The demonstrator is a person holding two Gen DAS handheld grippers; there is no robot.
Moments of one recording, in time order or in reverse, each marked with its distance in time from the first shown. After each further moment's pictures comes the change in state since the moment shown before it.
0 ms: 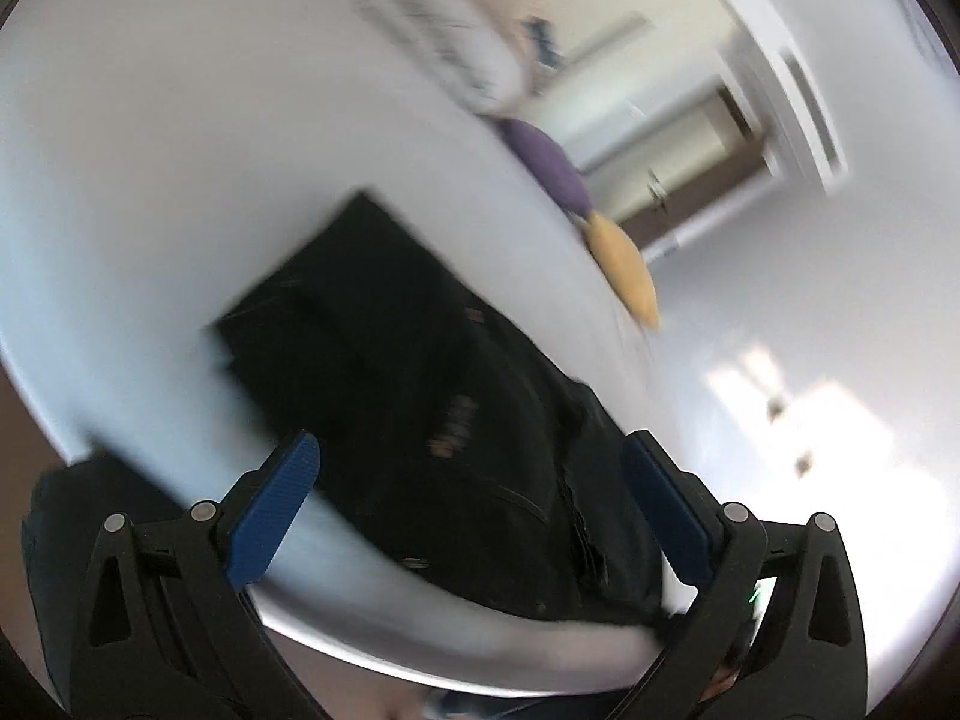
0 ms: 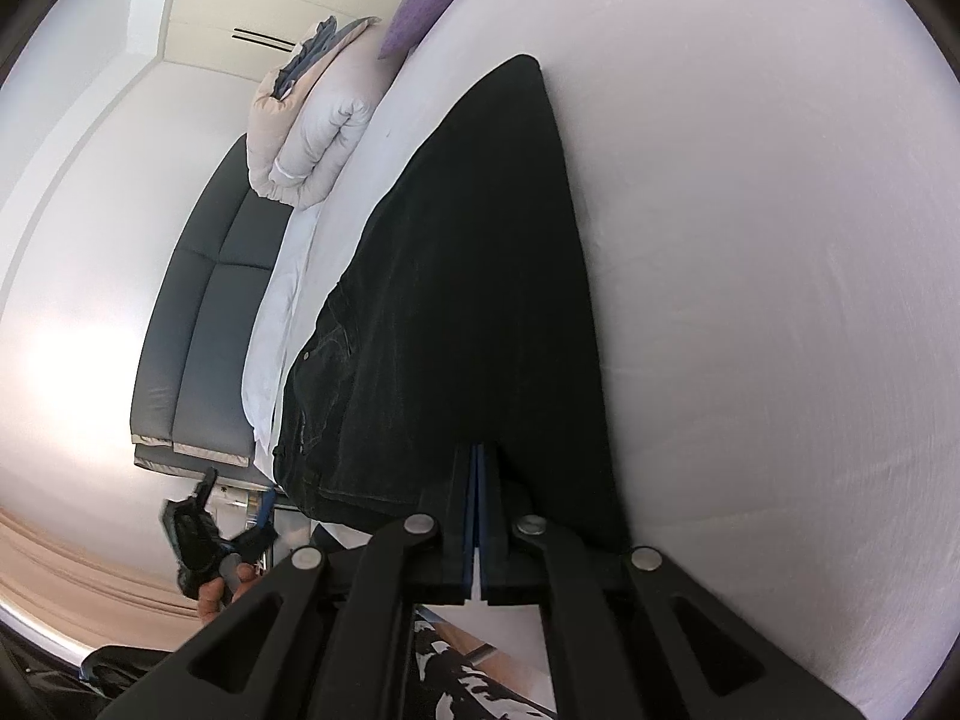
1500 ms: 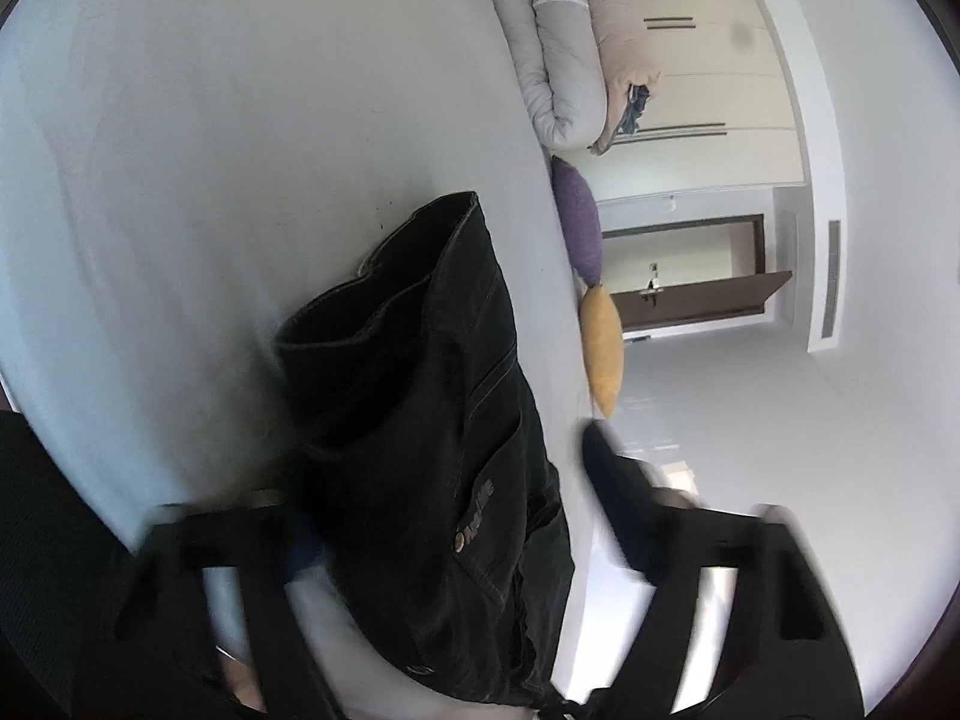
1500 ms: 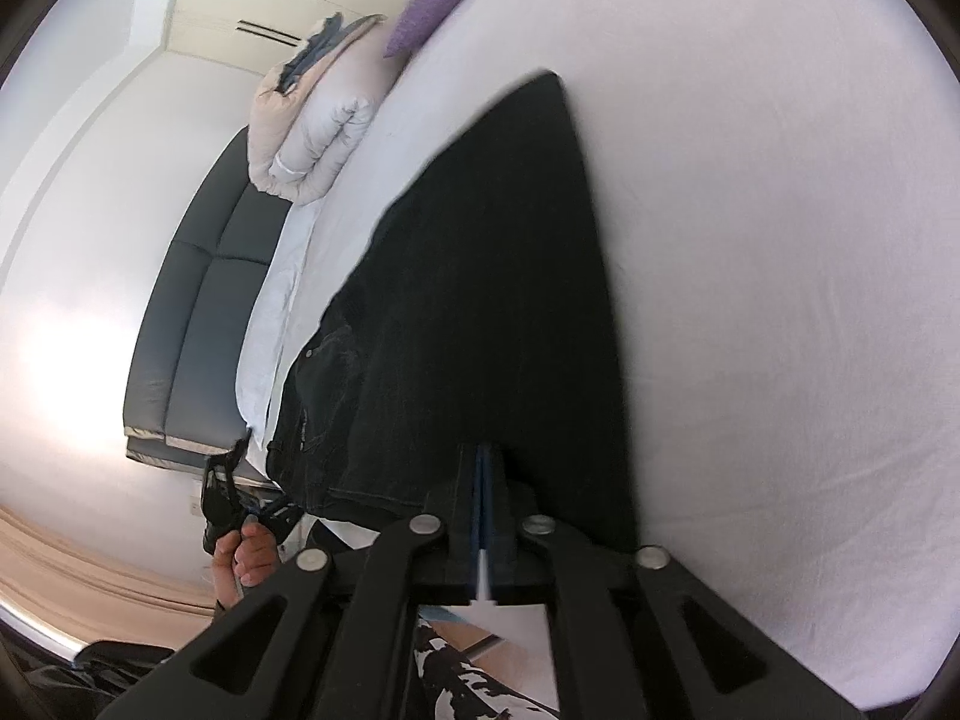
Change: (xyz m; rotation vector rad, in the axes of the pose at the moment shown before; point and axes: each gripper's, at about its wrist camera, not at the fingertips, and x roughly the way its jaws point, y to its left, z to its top) left arm 0.049 0.077 0.027 -0.353 -0.004 -0.128; right arm -0.007 0.021 0.006 -0.046 -0.010 -0.028
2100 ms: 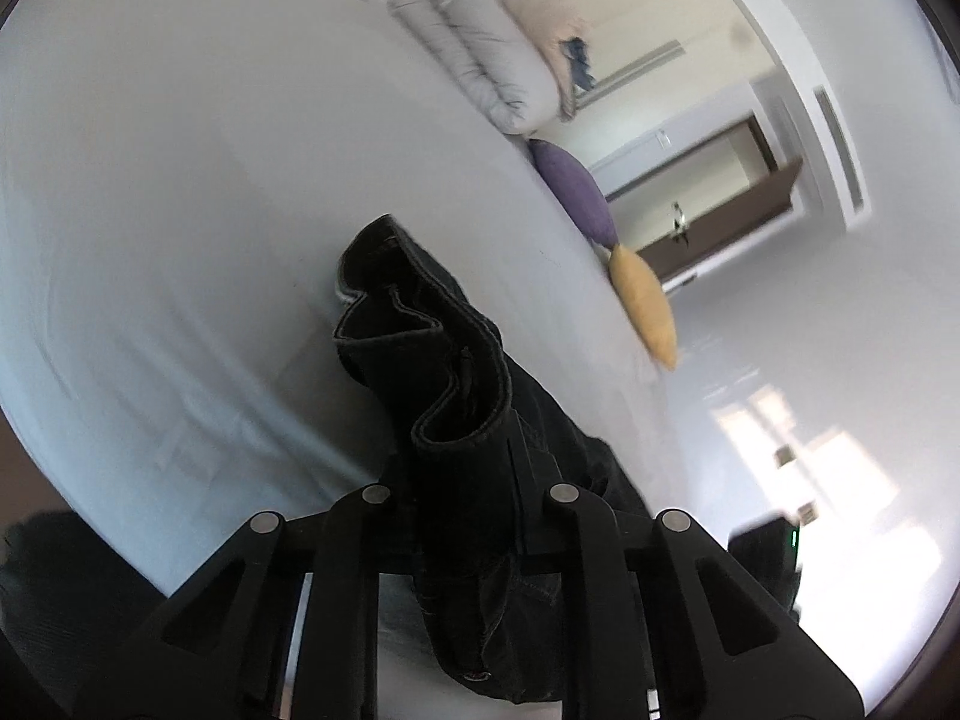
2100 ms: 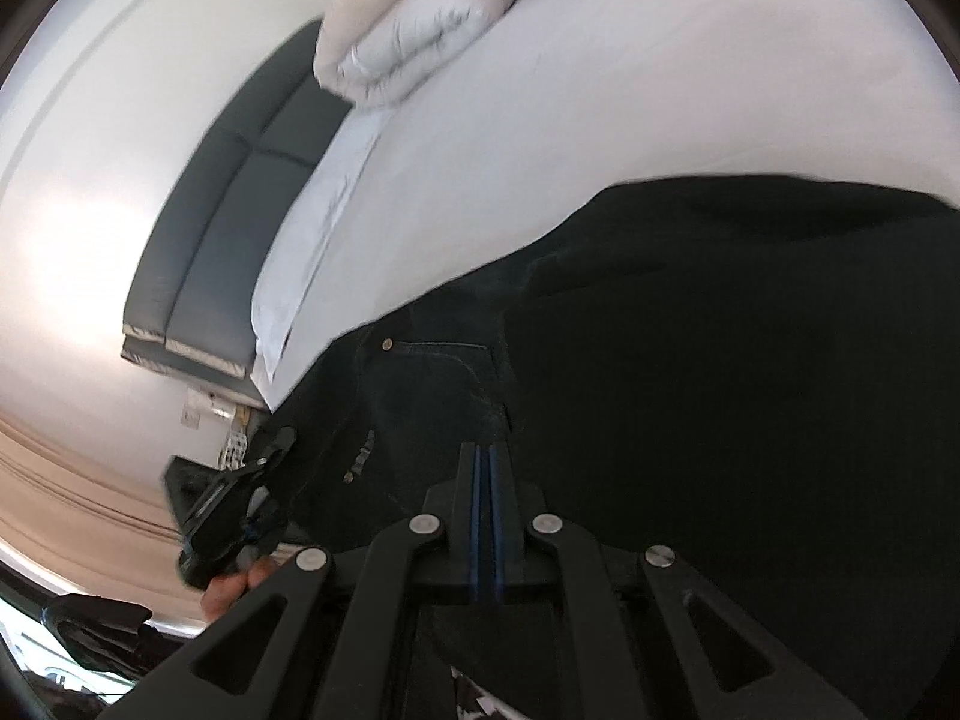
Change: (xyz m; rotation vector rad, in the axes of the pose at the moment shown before) left arm 0.010 -0.081 -0.024 0.392 -0.043 0.167; right arm 0.149 0.127 0.068 -0.216 0.206 0.030
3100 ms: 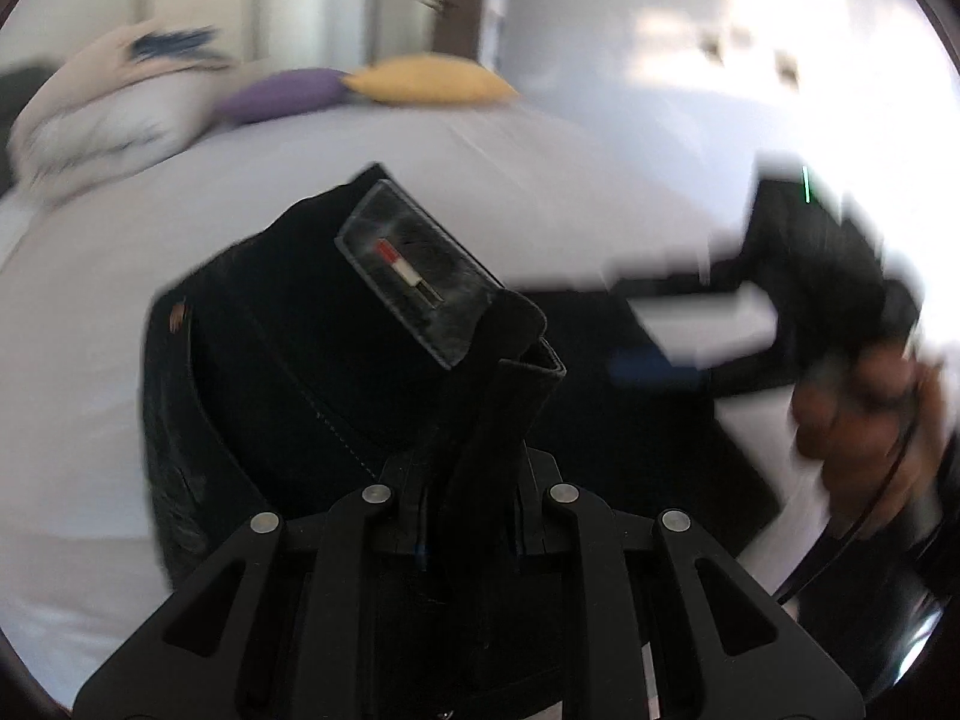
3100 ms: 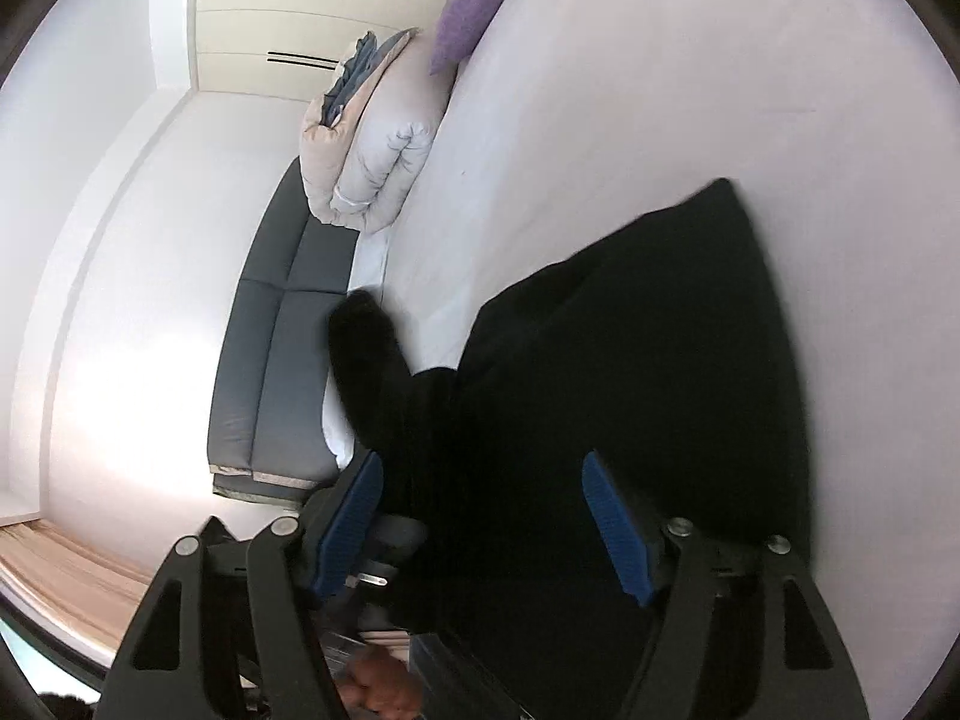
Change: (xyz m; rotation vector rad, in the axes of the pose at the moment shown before) left arm 0.135 -0.296 -0.219 1.042 0.322 0.044; right arm -0.112 -0.128 -0.037 0.282 -0.214 0.224
